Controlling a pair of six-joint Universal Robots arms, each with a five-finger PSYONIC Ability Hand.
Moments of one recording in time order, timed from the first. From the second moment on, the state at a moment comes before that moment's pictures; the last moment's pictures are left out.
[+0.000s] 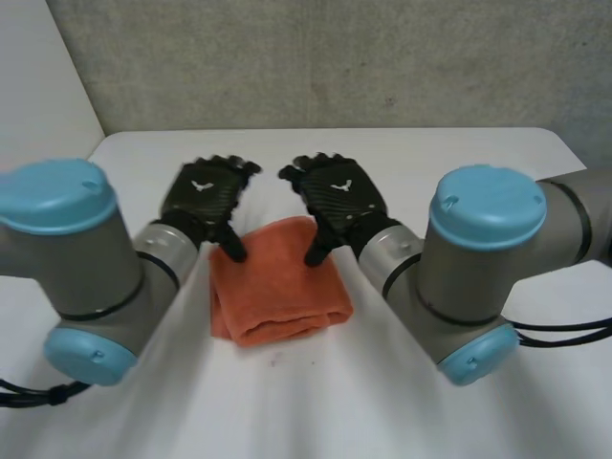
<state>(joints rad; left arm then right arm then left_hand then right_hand) 4.21 -1.98 -1.51 3.35 -1.54 3.30 2.24 -1.02 1.30 -0.22 1.42 3.06 0.19 0.20 0.21 0.20 0.05 0.20 0.21 0.21 0.23 0.06</state>
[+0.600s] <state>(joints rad) 4.20 -2.09 -1.52 3.18 -1.69 3.23 2.20 -0.78 0.95 0.18 1.40 3.12 0.19 0.20 0.21 0.20 0.04 0.20 0.21 0.21 0.23 0.06</state>
